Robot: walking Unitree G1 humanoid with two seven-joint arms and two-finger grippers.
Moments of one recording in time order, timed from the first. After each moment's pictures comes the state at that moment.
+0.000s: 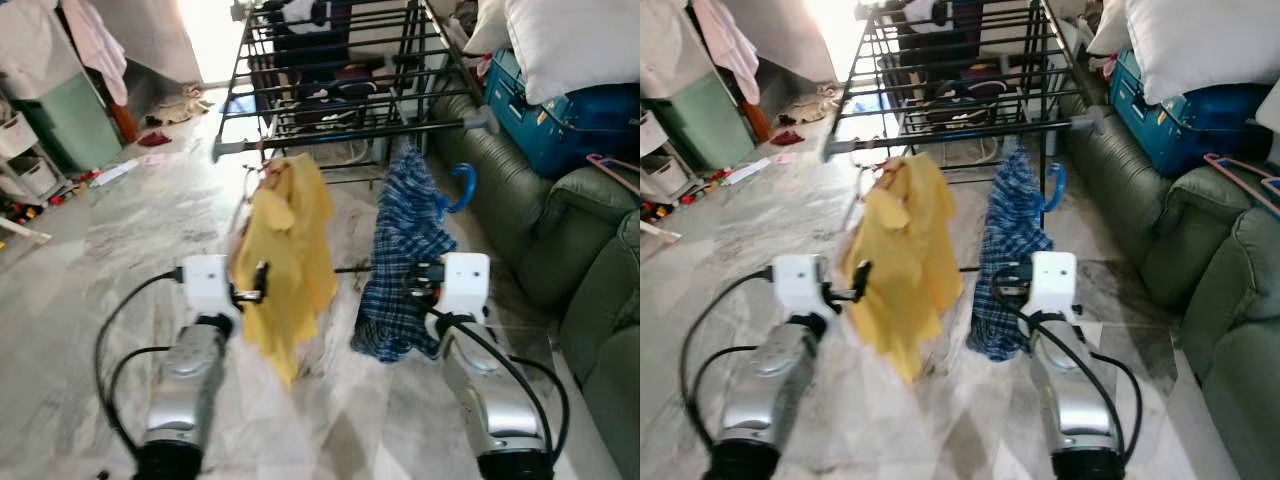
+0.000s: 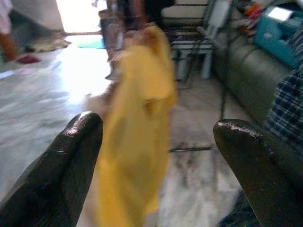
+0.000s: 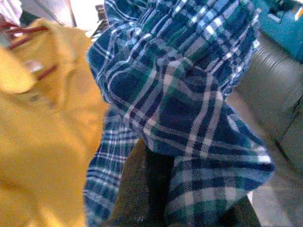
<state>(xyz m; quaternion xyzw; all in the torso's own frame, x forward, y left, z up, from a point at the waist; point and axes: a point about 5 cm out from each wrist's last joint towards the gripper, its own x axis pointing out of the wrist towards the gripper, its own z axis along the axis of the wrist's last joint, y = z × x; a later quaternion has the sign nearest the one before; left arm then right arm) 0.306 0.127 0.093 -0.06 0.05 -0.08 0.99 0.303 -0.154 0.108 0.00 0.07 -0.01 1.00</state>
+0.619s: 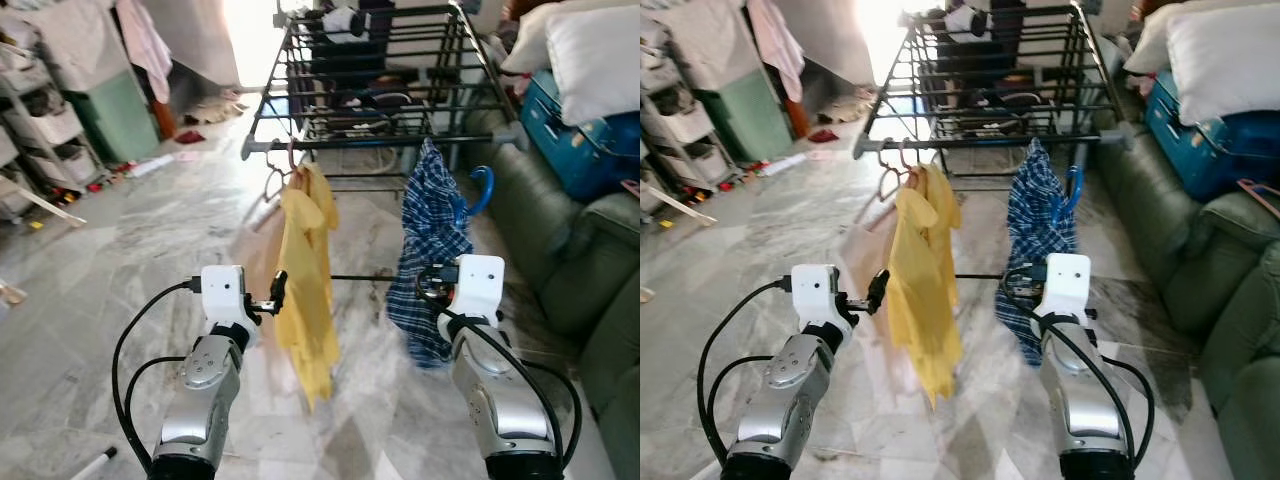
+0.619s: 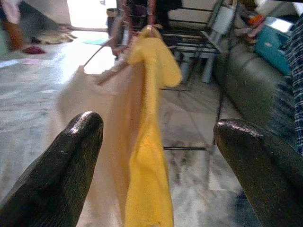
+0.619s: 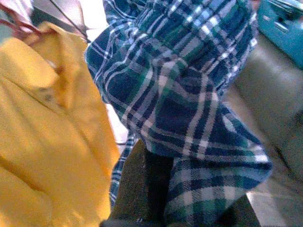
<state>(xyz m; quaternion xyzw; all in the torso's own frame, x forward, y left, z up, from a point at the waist) 0.295 0.124 0.086 -0.08 0.06 -0.09 0.99 0.302 -0.160 0.104 0.00 0.08 -0.04 1.00</state>
